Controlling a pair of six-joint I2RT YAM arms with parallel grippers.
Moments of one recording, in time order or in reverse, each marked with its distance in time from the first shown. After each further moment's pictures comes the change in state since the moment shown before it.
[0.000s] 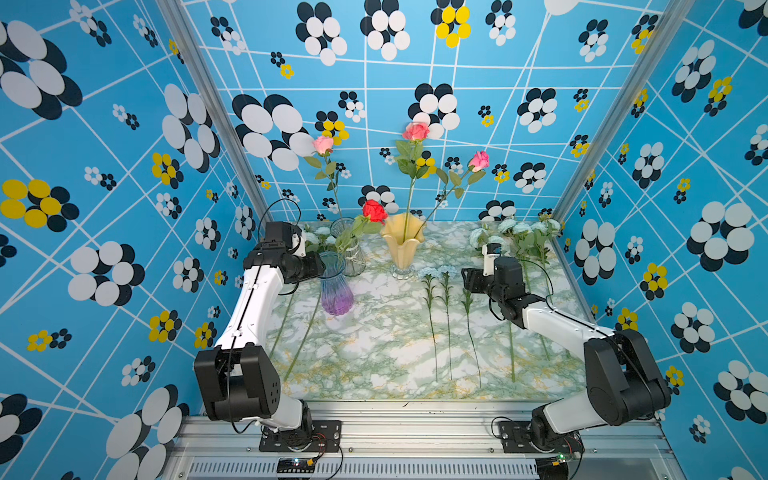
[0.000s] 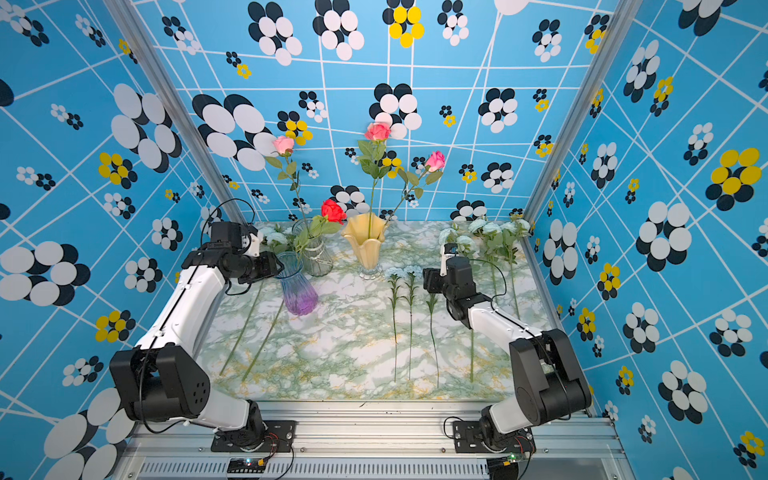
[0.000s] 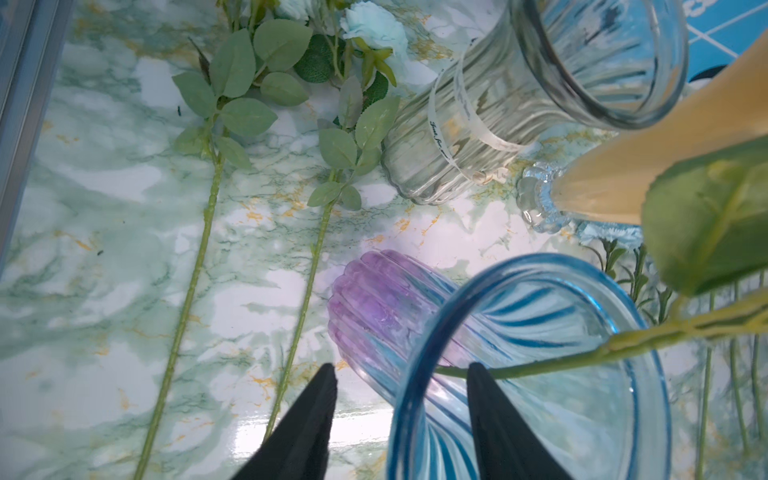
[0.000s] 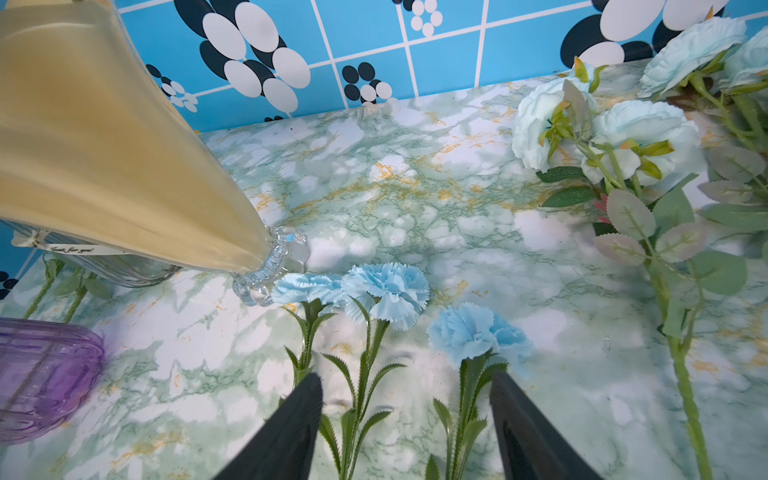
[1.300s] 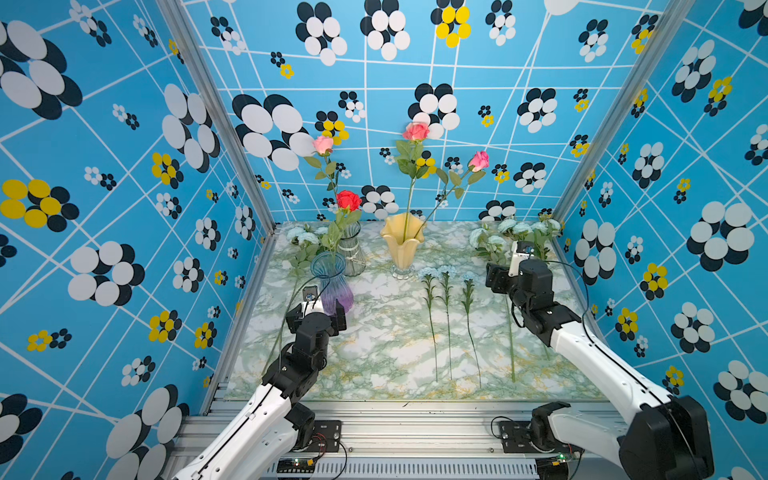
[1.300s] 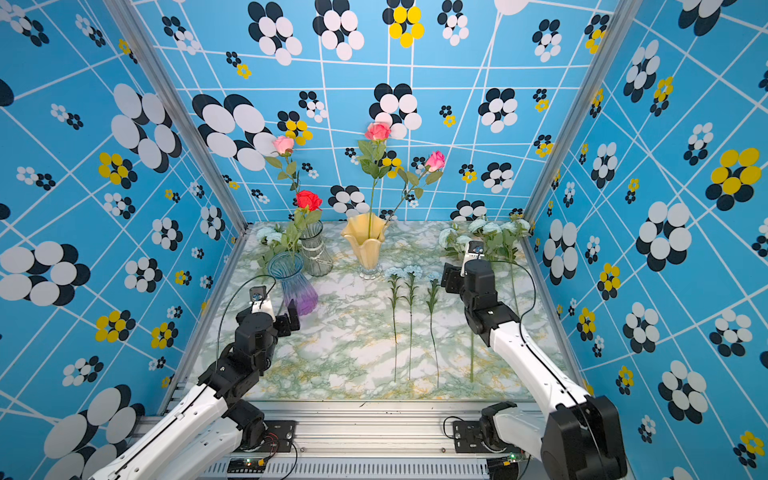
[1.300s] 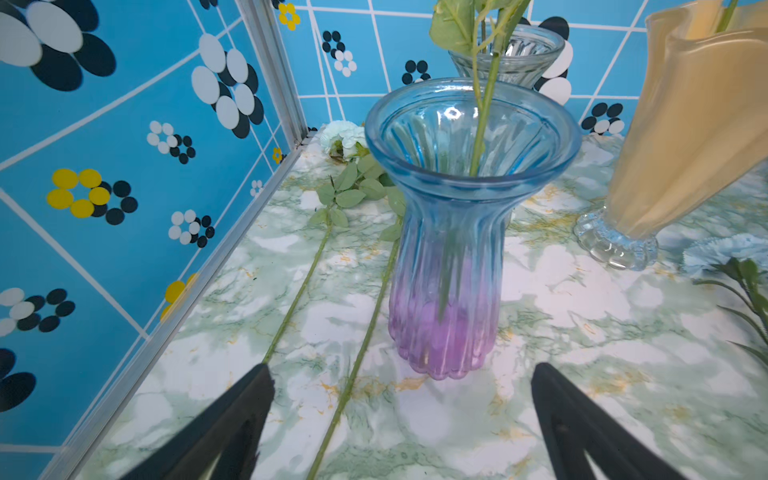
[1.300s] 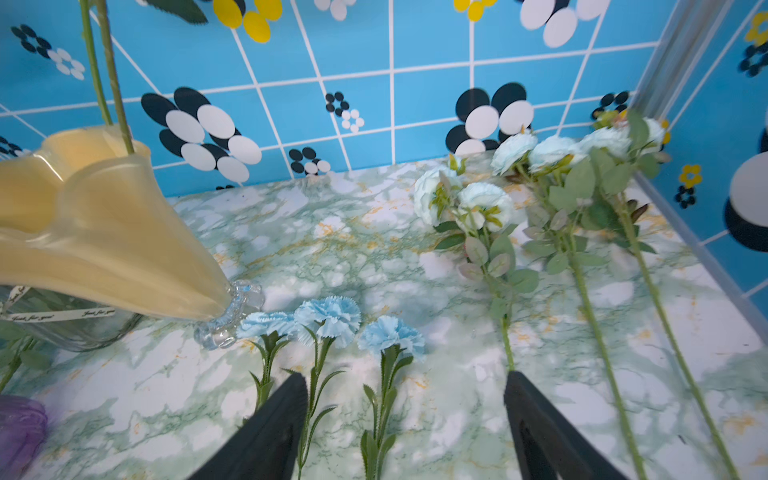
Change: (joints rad) left arm -0.564 -0.864 -0.997 0.727 -0.903 0.003; right arm -0.032 -0.396 -0.027 -0.256 0.251 -0.051
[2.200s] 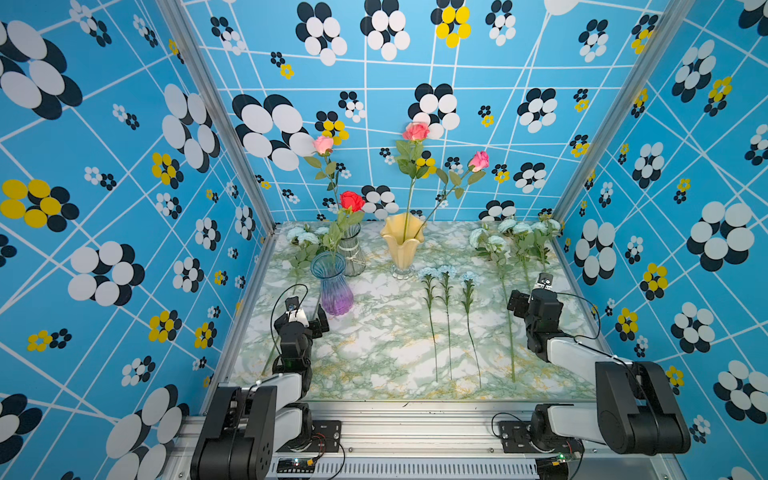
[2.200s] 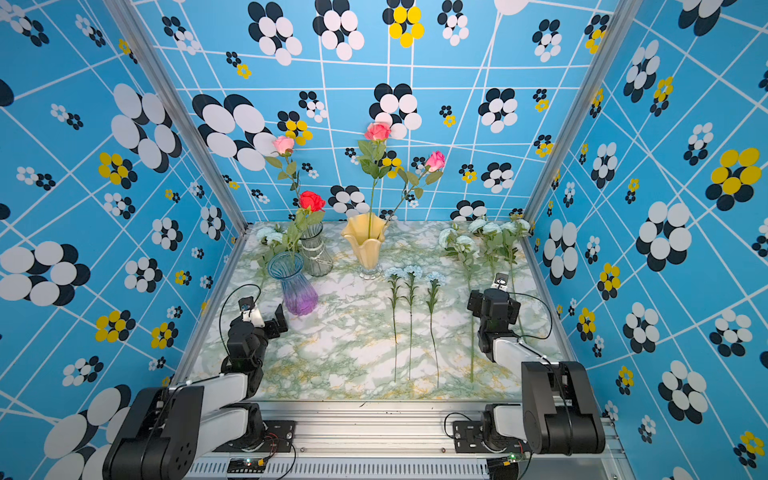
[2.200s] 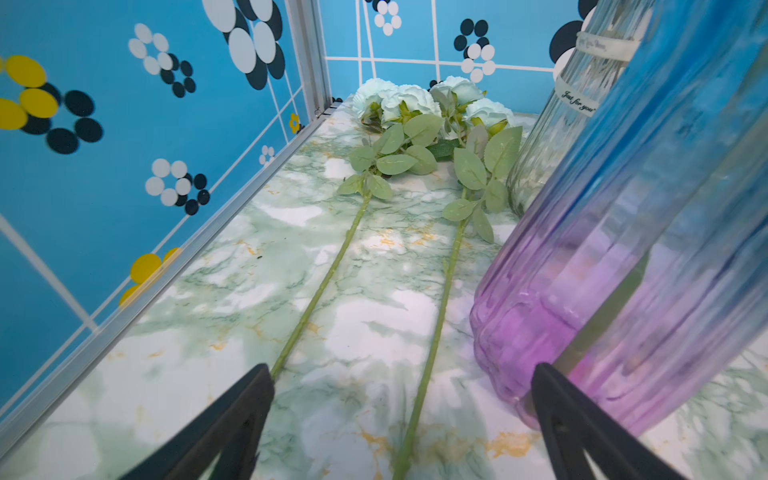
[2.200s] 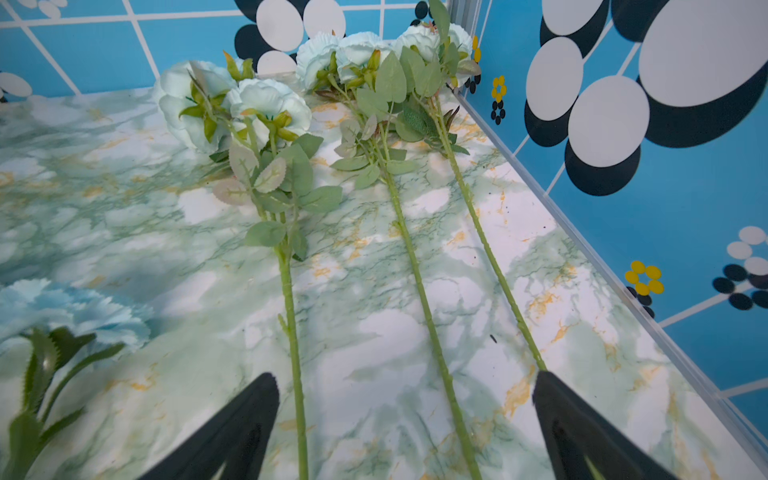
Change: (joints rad) left arm 0.491 0.629 -0.274 0.996 0.483 0.107; right arm -0.253 0.262 -0.365 0.533 0.128 -0.107
